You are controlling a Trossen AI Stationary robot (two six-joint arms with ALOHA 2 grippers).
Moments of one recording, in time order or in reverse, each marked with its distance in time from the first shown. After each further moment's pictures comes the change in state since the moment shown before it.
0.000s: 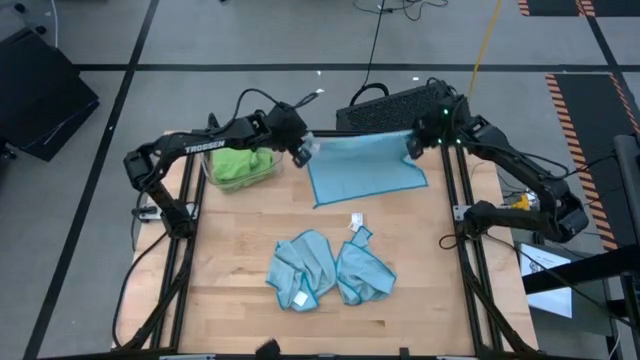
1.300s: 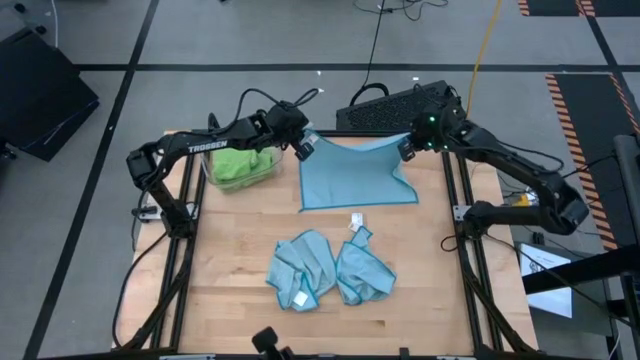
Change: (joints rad) left arm 0.006 0.028 0.000 0.107 -0.177 0.072; right arm 0.140 0.050 0.000 0.014 0.278 0.089
